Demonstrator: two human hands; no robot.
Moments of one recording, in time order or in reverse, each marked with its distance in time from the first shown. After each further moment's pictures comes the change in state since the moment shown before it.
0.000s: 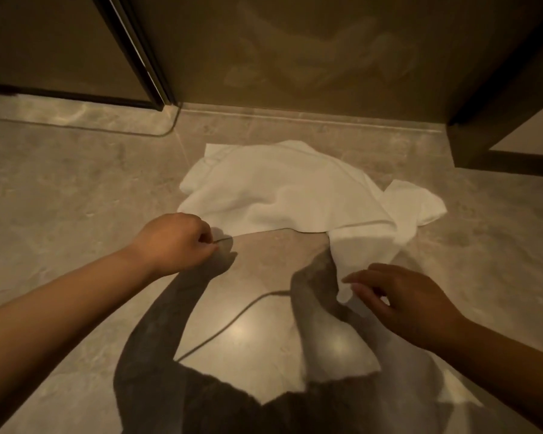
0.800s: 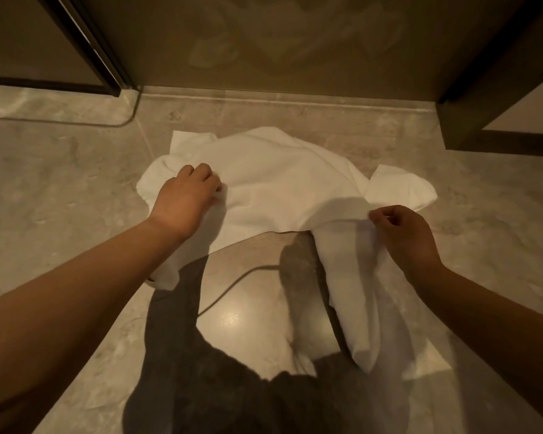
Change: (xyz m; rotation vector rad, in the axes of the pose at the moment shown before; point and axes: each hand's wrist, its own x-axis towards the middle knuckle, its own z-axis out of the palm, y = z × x) left_hand 0.094 0.019 0.022 0.070 0.316 0.126; right_hand 0.077 0.077 0.021 0.567 0.453 0.716
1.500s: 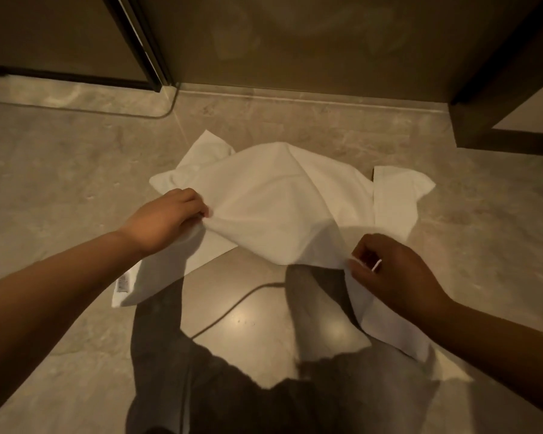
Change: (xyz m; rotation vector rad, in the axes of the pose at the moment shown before) left_hand -0.098 -0.057 -0.013 -0.187 -0.056 0.205; right_hand -0.113 -0.016 -0.005 -0.396 -0.299 -0.510
